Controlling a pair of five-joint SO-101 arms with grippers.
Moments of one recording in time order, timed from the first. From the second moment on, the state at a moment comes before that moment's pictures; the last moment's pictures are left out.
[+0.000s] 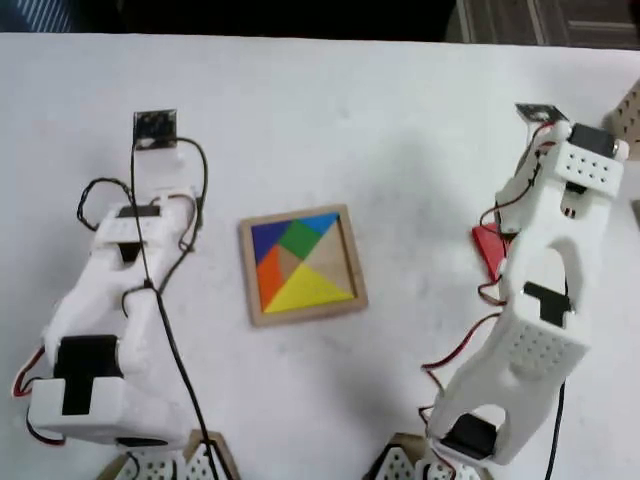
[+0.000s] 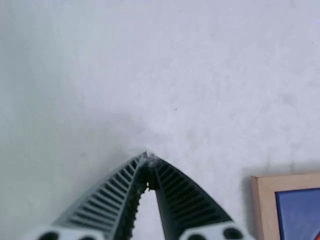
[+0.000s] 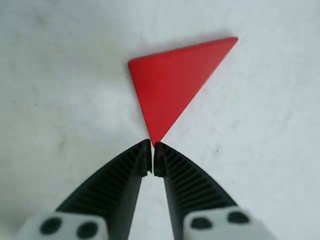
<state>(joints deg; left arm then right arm) -9.0 1.8 37.6 28.2 2.9 20.2 28.4 -24.2 93.8 25.2</state>
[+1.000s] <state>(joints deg) -9.0 1.8 37.6 28.2 2.9 14.4 19.3 -2.4 73.6 9.5</state>
